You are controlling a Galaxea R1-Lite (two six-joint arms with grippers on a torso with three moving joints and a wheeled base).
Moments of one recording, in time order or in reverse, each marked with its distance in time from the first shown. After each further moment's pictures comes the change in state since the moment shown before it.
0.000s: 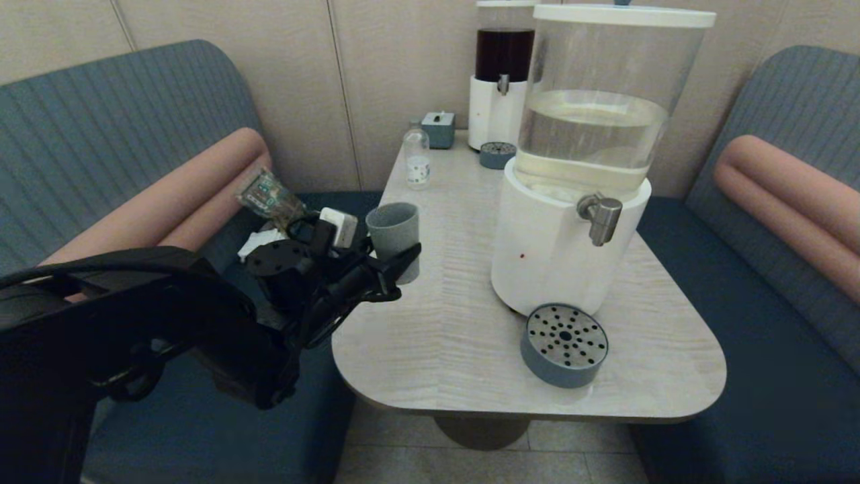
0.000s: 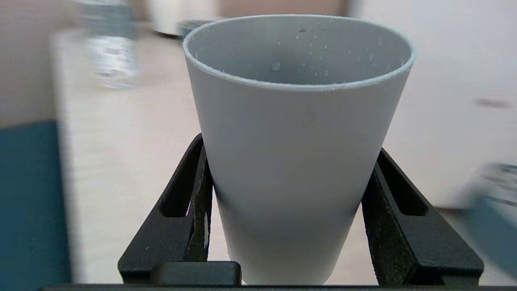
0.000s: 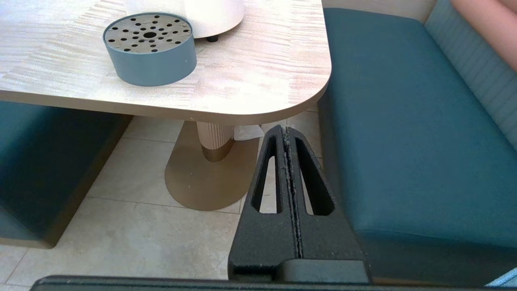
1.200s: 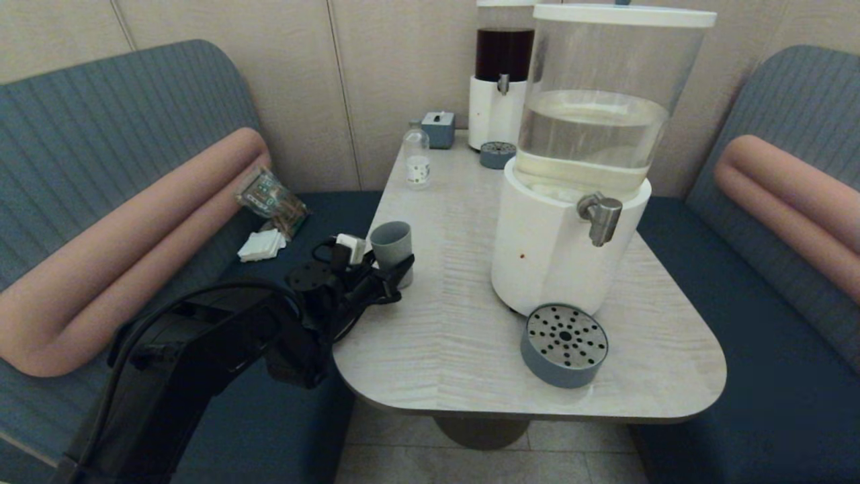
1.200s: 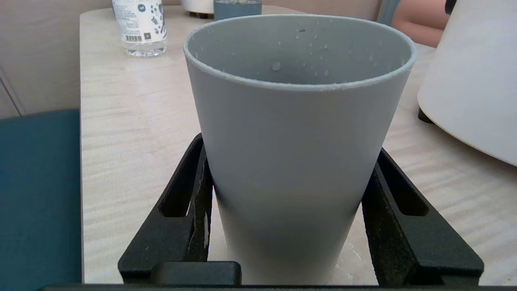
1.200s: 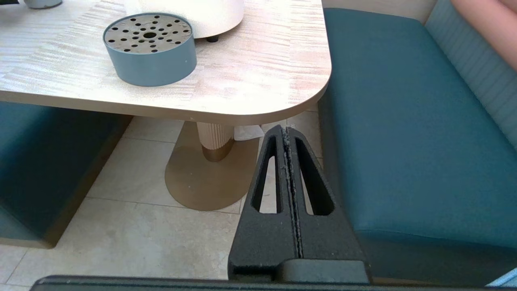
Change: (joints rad) left arm 0.071 0.375 -0.392 -0.004 -0.002 -0.003; right arm 0.000 0.000 0.000 0.000 0.000 0.000
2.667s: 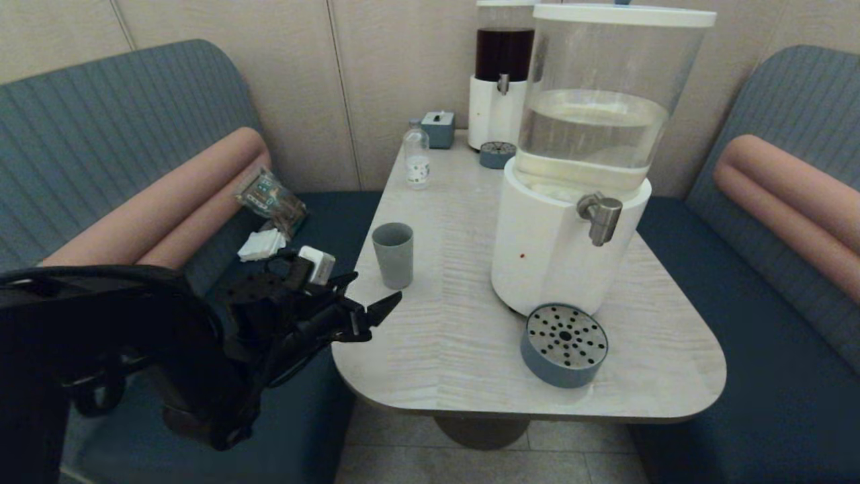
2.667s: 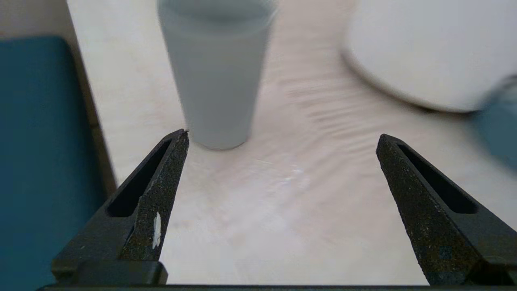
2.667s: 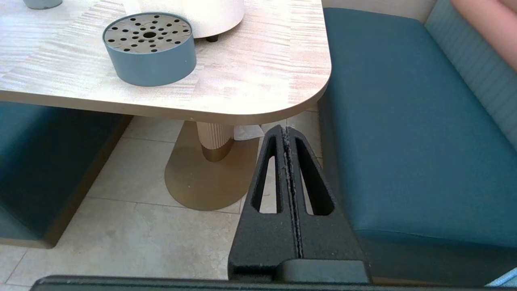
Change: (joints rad) left arm -0.008 -0.437 0.673 0.004 -0.024 0.021; right arm 0.000 0.000 0.000 0.001 0.000 0.000
